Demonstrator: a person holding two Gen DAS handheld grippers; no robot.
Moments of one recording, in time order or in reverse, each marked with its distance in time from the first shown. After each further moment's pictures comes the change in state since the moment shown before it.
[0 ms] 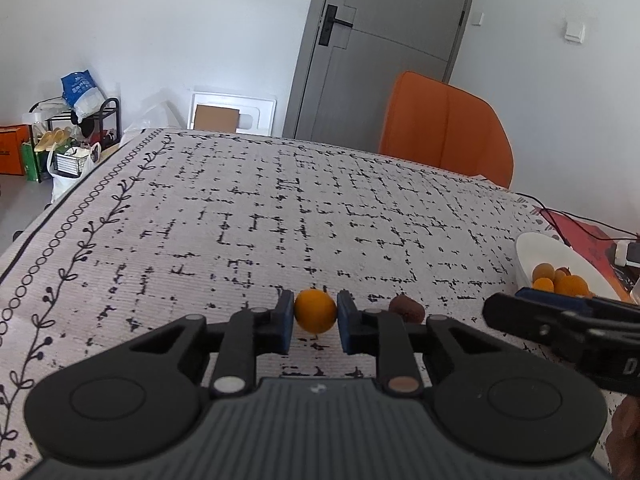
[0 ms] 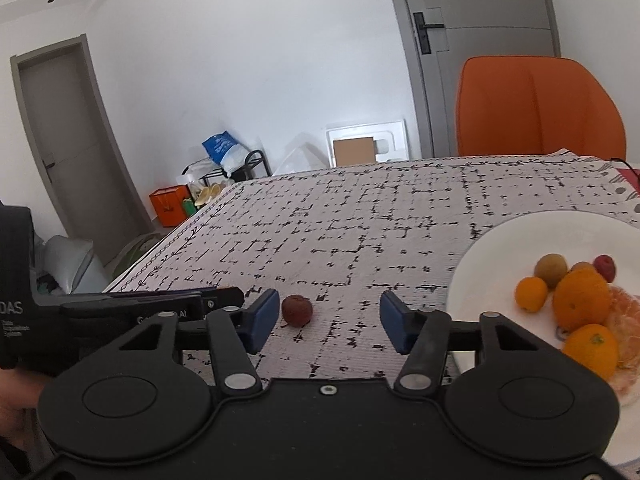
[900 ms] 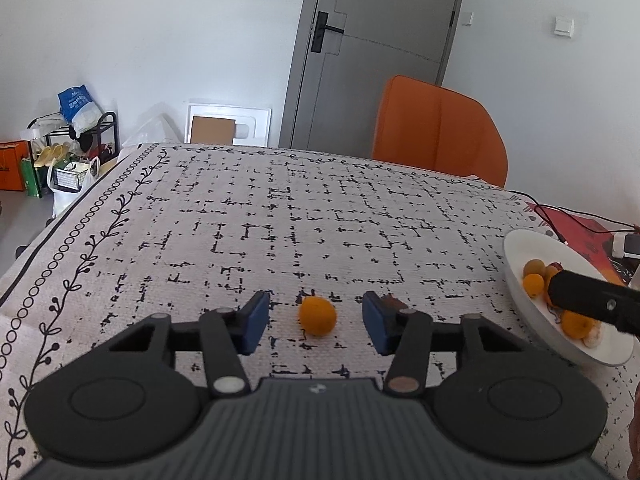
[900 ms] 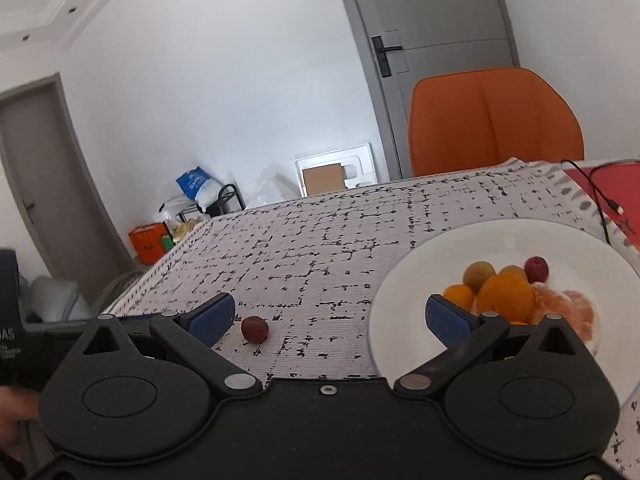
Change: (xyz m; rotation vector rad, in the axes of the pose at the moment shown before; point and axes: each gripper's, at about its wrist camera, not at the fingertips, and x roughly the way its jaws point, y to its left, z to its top) left arm -0.007 -0.010 0.000 0.041 -0.016 0.003; right arm -0.034 -0.029 -0.001 0.071 -0.089 -0.070
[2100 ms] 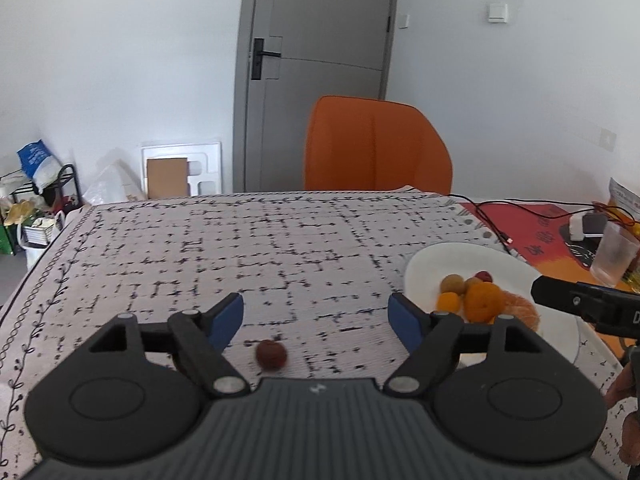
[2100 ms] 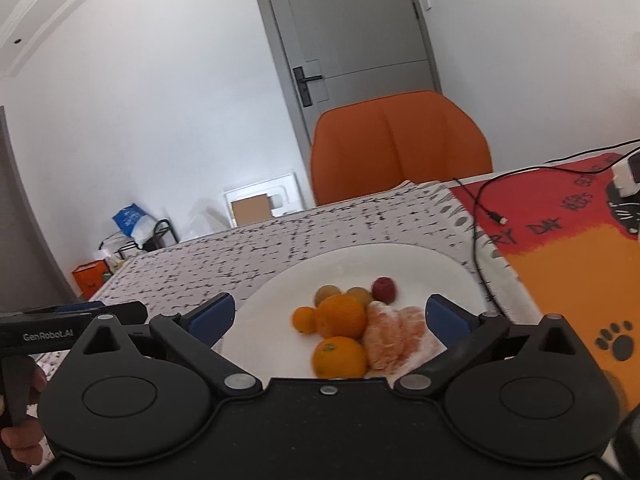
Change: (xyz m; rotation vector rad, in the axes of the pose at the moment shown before) left arm -0.019 -0.080 0.017 0.141 -0.063 -0.070; right arm -0.053 -0.074 0.002 0.088 -0.090 -0.188
